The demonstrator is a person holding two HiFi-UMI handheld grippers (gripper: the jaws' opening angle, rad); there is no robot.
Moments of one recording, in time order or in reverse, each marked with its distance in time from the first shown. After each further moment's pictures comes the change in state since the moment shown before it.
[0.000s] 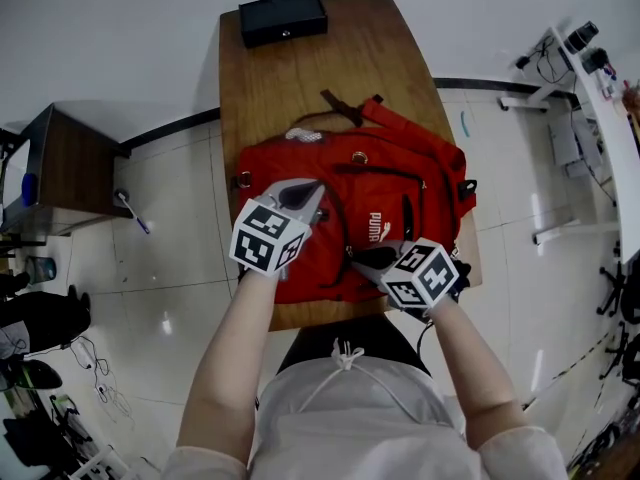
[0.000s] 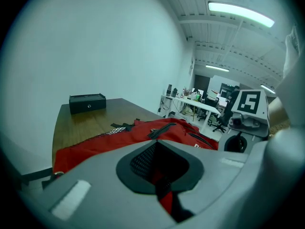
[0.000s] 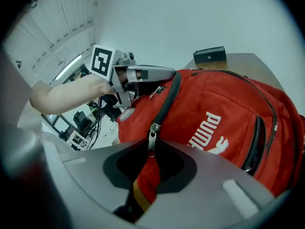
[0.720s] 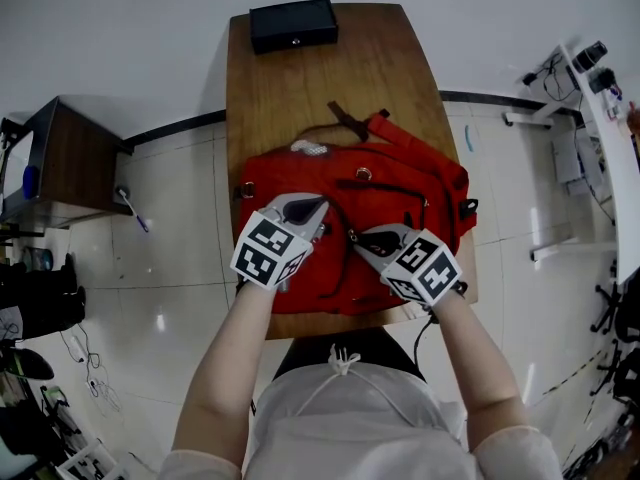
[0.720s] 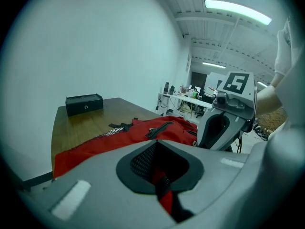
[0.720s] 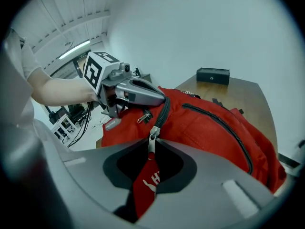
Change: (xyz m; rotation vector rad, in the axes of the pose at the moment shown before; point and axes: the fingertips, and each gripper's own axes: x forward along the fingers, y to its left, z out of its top) left arm 0.001 -0.003 -0.001 0.039 0.030 -0.022; right arm -0.014 -0.036 0.056 -0.211 -0.024 -0.108
